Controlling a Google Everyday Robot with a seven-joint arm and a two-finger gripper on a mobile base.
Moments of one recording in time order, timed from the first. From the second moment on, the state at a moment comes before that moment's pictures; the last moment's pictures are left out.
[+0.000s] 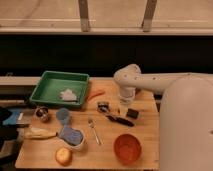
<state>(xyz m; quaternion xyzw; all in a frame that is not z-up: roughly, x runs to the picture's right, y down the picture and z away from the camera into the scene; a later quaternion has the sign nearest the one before) 0.140 0.119 0.834 -0.36 0.13 0.24 0.89</state>
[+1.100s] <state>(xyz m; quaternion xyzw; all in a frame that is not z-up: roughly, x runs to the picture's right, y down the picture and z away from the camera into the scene) 0.146 0.134 0.873 -0.38 0.17 0.22 0.88</state>
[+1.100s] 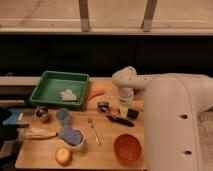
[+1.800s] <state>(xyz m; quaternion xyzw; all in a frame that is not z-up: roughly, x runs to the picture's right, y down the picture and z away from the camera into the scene) 0.130 0.131 0.879 -0.38 0.17 0.20 0.89</state>
